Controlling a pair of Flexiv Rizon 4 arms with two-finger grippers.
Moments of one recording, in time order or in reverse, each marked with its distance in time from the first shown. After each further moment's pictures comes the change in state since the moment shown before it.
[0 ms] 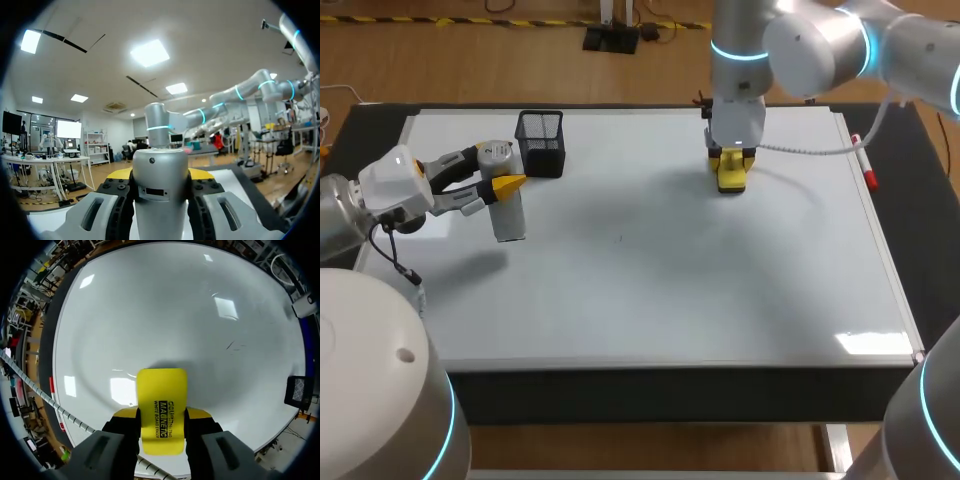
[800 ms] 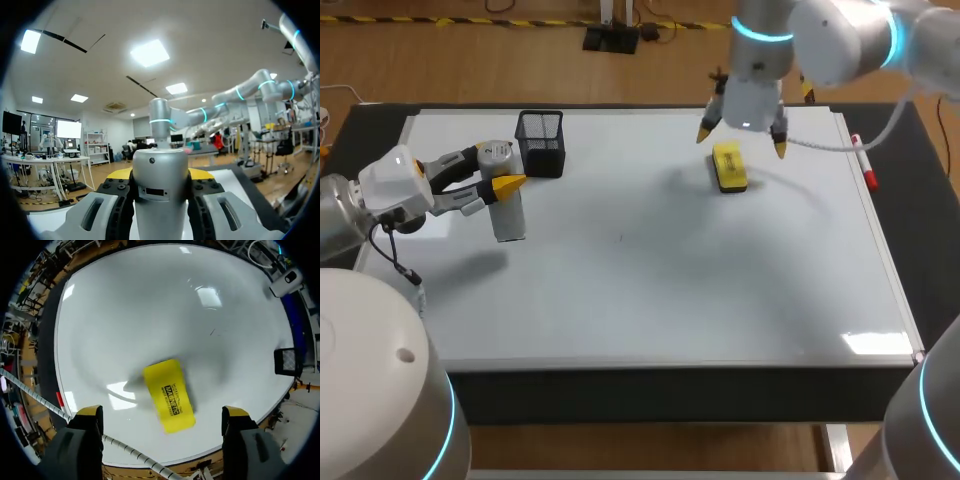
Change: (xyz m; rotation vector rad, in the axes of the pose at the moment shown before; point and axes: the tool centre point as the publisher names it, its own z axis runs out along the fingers) left arm 0.000 0.000 0.000 0.000 0.000 0.000; right arm 0.017 -0.009 -0.038 0.013 -0.110 0.221
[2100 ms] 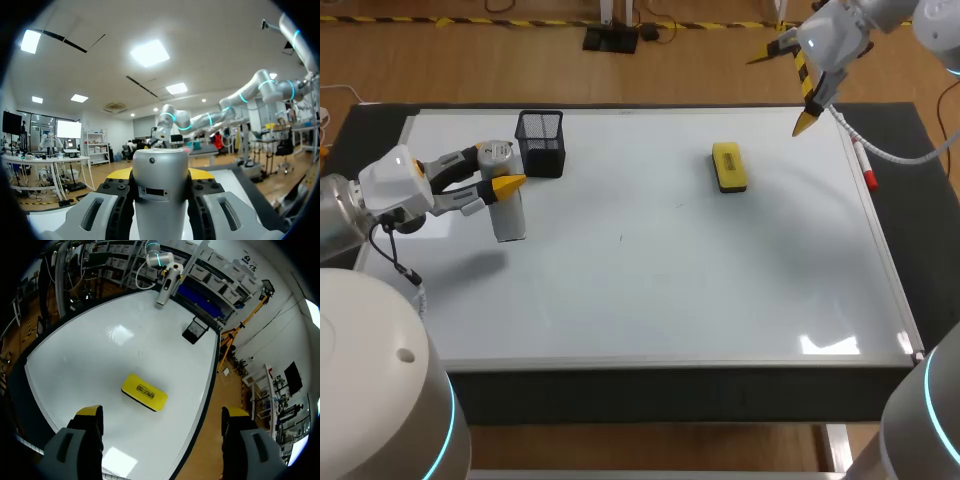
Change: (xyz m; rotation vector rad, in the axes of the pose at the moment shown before) left arm 0.000 0.000 0.000 0.000 0.000 0.000; right arm 0.020 -0.029 -0.103 -0.369 -0.539 0.656
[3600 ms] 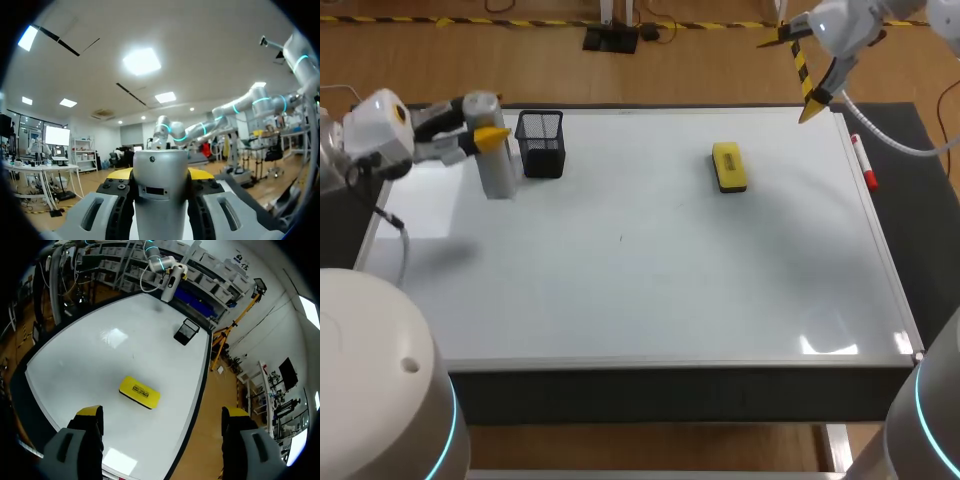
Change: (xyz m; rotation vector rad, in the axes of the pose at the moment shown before) left arm -0.045 -0.060 0.013 0.081 0.133 -0.017; right arm -0.007 0.005 -0.023 0.000 -0.037 0.022
